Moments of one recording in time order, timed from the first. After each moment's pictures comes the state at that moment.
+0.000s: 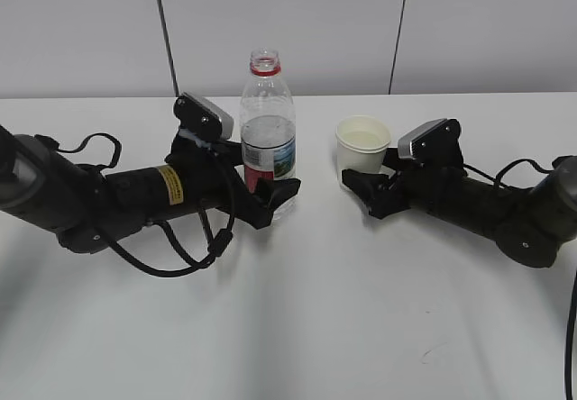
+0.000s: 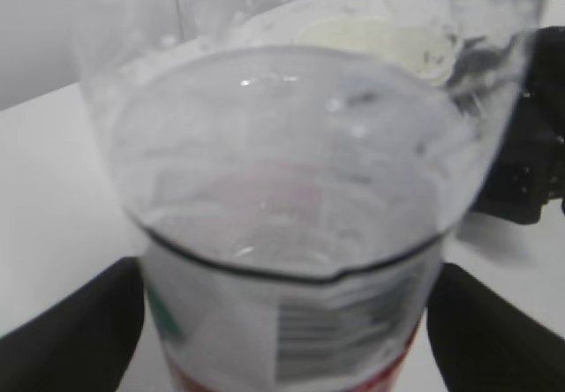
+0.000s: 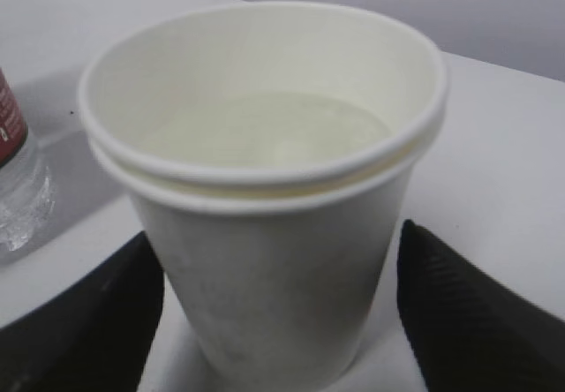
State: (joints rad) left arm -0.41 2.17 -1.02 0.64 -0.86 -0.28; right arm 0.05 2.35 -1.07 -0.66 -1.02 0.20
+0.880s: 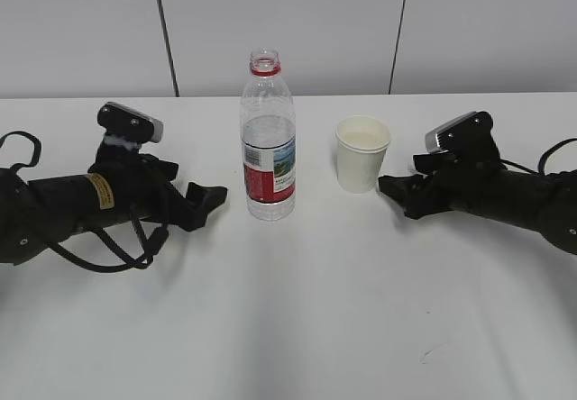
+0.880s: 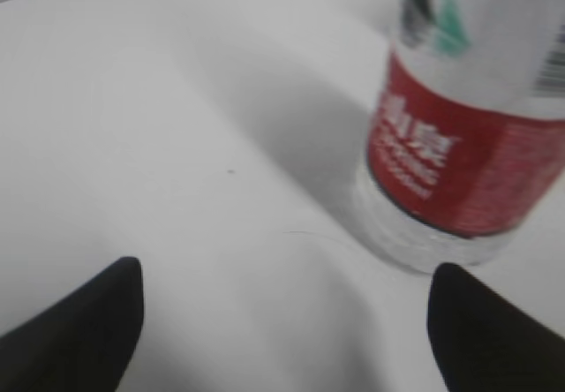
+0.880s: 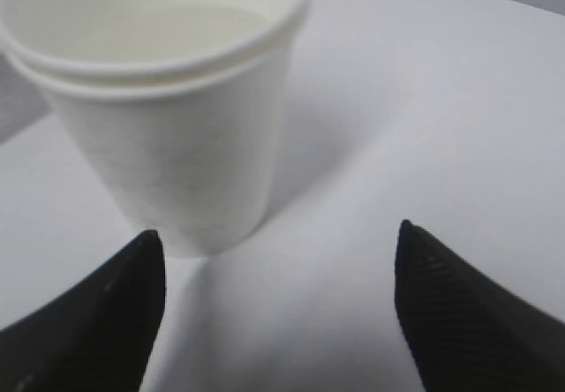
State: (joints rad) left arm -0.28 2.03 -0.83 0.58 -0.70 -0.28; right arm -0.01 2.20 -0.97 -0.71 -0.80 0.24
